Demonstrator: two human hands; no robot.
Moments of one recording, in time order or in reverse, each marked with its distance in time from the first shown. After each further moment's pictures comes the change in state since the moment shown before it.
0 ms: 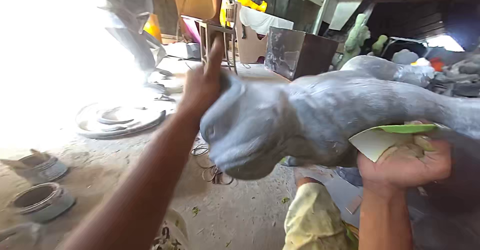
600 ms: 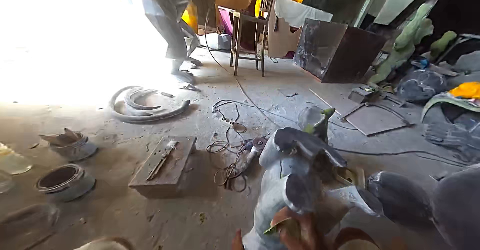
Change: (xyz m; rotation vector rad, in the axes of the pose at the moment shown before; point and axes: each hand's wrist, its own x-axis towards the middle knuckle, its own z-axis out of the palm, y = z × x) left_hand -0.343 -0.398 0.202 -0.668 0.162 -1.407; right_hand -0.196 0.158 -0.056 -0.380 -0.882 0.665
